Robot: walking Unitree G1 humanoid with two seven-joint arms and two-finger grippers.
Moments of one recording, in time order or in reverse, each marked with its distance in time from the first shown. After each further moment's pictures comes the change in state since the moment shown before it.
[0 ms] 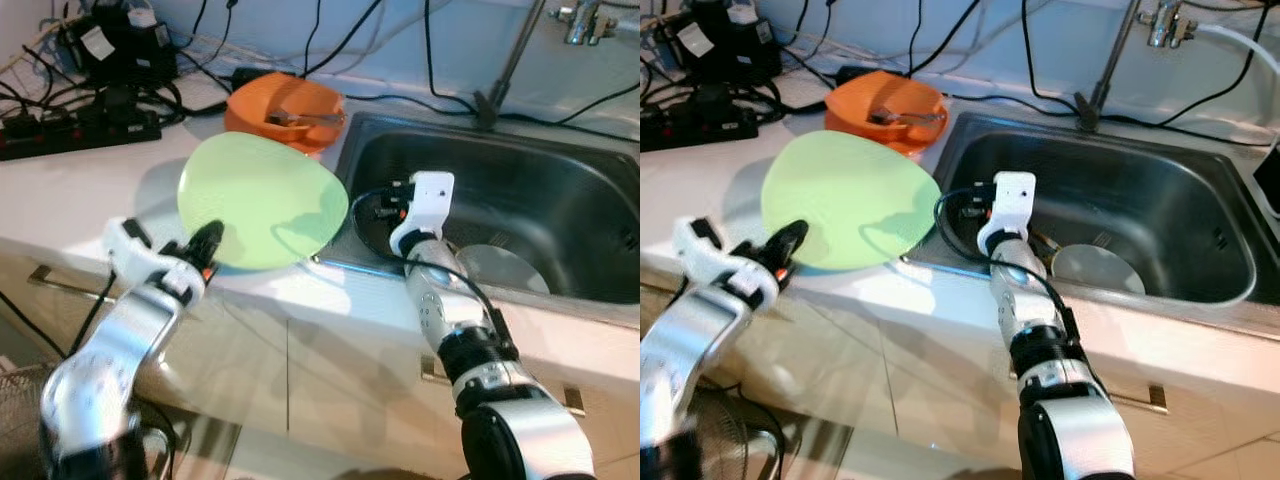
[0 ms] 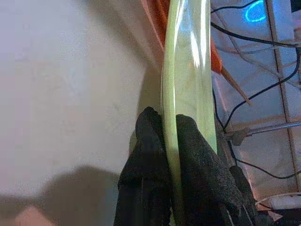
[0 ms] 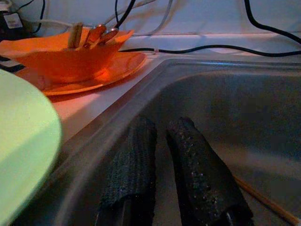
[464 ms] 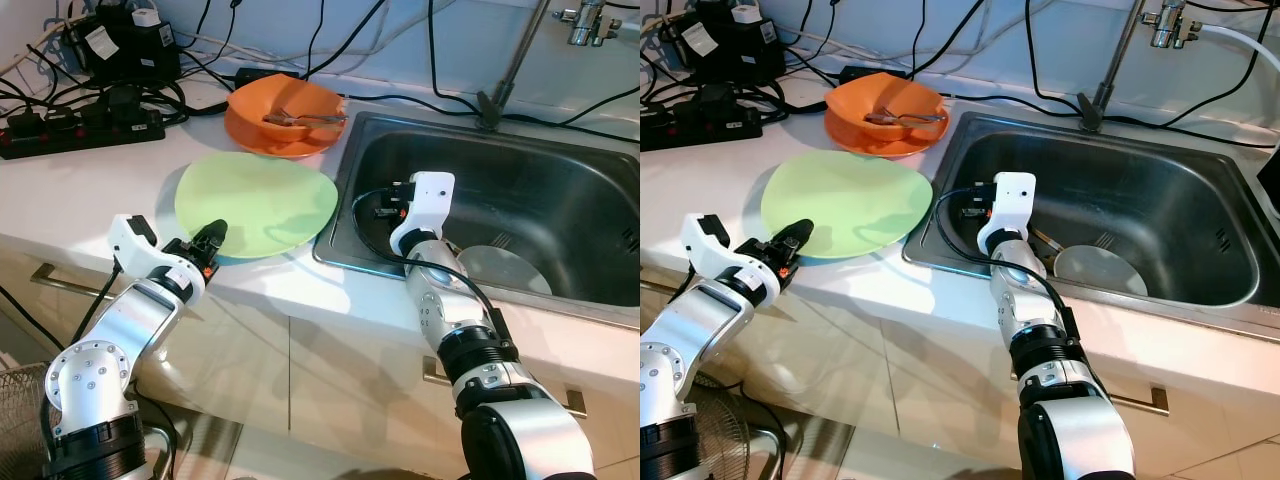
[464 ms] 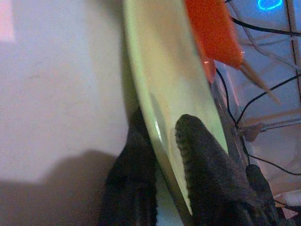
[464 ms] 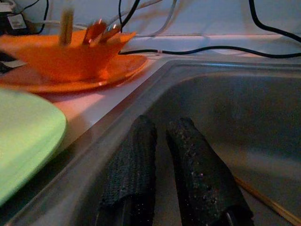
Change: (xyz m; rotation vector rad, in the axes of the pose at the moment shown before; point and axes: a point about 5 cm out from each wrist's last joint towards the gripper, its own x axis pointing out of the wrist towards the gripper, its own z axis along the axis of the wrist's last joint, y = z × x) left arm 0.016 0.007 0.004 0.028 0.038 0.023; right arm 0.000 0.000 0.000 0.000 -0.006 -0.004
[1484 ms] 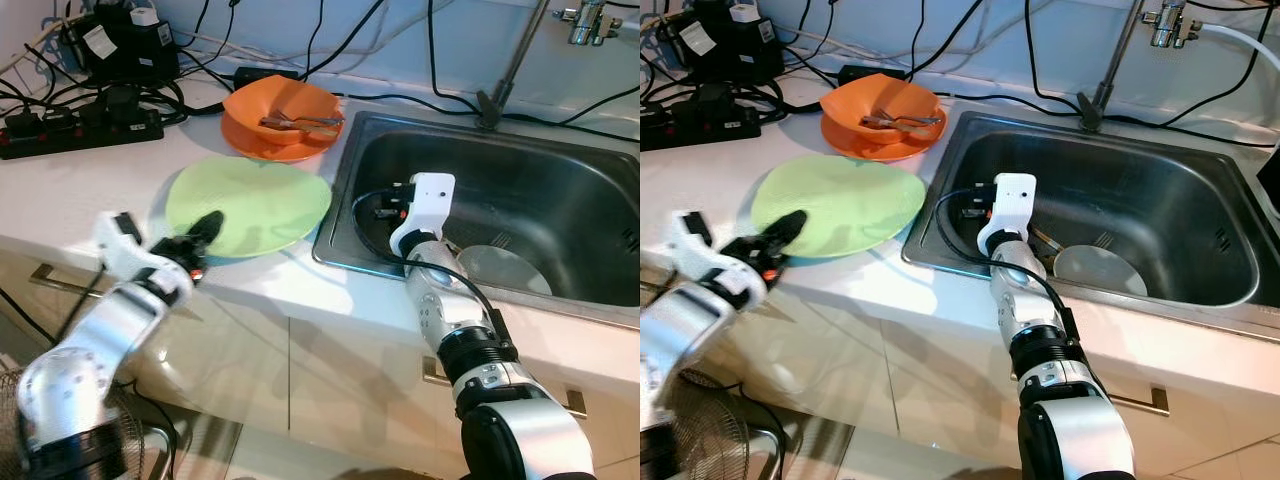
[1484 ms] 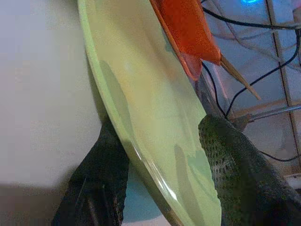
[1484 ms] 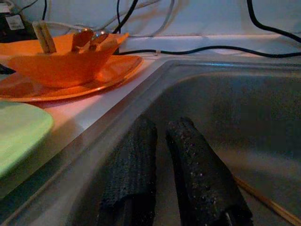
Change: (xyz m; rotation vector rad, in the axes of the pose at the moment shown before) left arm -0.010 -0.003 0.006 0.040 0.024 -0.067; right arm 0.000 0.000 0.000 0.002 -0.007 -0.001
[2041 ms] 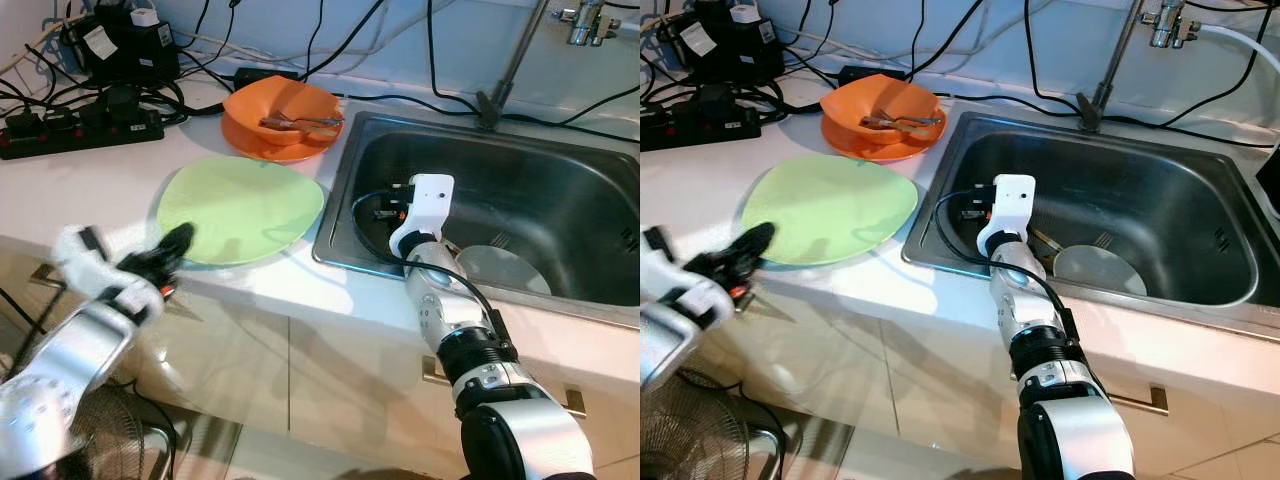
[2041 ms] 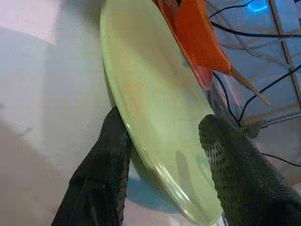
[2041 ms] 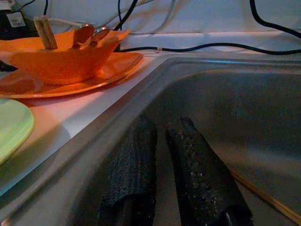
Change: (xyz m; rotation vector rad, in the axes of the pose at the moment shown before) left arm -0.025 0.015 0.015 0.046 -0.057 0.039; right arm -0.001 0.000 -0.003 0.002 0.013 0.005
